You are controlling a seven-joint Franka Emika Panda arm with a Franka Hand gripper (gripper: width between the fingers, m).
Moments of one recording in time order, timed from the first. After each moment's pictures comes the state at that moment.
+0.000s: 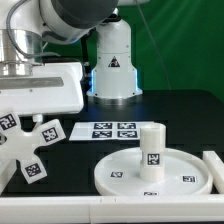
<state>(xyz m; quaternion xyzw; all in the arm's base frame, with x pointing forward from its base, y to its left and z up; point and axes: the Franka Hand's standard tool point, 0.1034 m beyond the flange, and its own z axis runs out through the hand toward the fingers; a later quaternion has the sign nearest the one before) 0.590 -0.174 0.081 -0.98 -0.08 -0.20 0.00</state>
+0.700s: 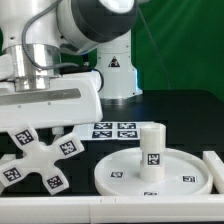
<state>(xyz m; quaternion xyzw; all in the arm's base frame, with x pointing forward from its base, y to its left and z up) 0.591 -0.139 0.055 -0.98 0.01 -0.19 0.03</state>
